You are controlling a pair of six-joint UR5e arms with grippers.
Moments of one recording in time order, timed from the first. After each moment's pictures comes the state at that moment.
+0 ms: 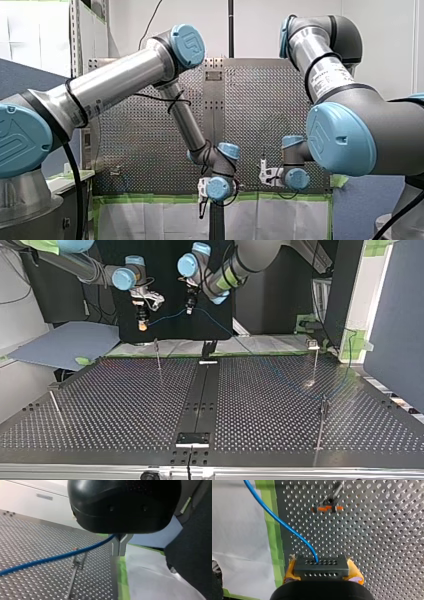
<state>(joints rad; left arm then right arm) -0.85 -2.58 -1.59 -2.42 -2.08 -1.75 1.86 -0.72 1.96 -1.03 1.54 1.59</state>
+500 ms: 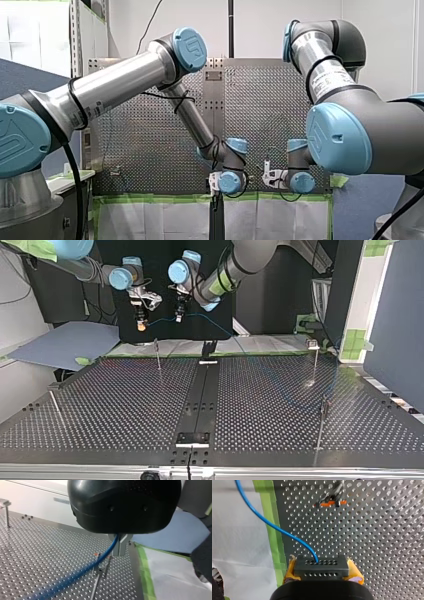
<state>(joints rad) -0.86 -2.60 -1.46 -2.44 -2.07 -1.79 1.82 -0.69 1.96 -1.08 1.46 1.62</state>
